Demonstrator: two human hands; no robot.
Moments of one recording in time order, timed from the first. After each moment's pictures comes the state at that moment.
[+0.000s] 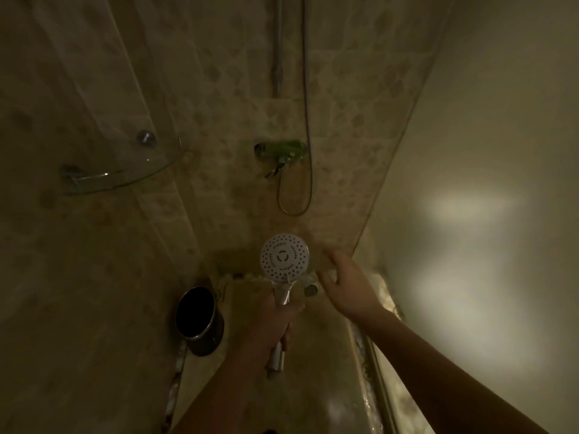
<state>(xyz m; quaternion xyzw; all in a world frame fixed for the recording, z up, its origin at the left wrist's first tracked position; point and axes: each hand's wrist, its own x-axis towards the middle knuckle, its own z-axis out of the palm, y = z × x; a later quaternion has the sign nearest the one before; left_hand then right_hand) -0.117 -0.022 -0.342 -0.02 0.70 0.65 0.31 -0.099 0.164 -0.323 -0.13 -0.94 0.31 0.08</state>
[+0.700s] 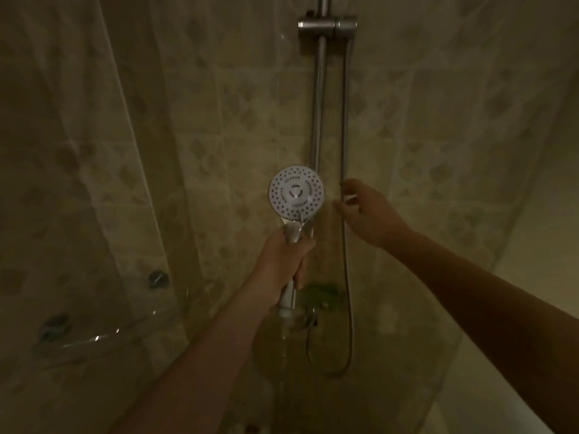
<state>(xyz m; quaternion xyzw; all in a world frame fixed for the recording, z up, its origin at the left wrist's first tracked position) -0.491 0.115 -0.098 0.14 0.71 0.69 0.04 -0.530 0.323 -0.058 0.09 -0.91 0.30 0.26</state>
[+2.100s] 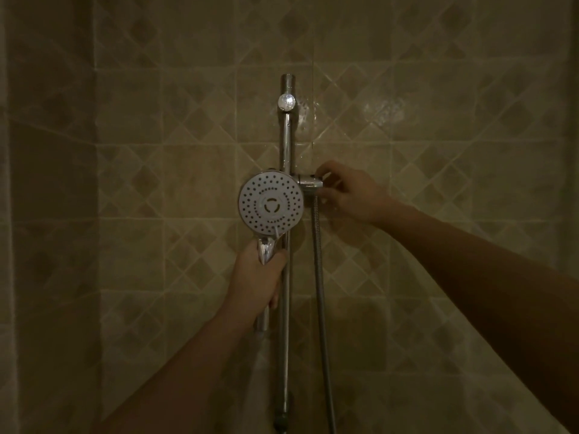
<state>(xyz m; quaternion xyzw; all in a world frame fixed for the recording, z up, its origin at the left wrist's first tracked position) -0.700 0.182 0.083 0.26 0.67 0.66 -0.22 -0.695 0.392 0.220 0.24 -0.86 0.22 0.39</state>
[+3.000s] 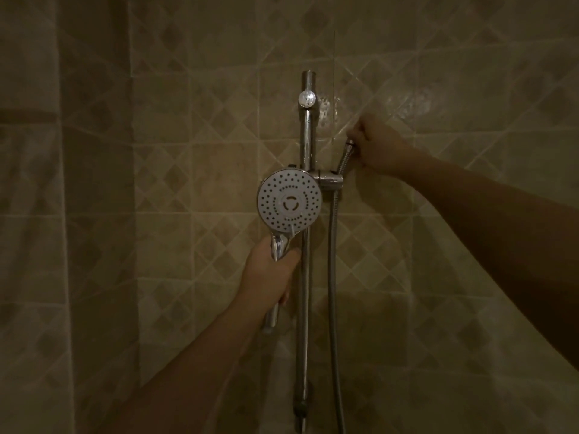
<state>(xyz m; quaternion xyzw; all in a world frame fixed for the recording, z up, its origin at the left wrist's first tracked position) -0.682 0.167 0.081 0.24 0.68 0.65 -0.23 -0.683 0.381 0.283 0.17 -0.84 0.26 0.44</state>
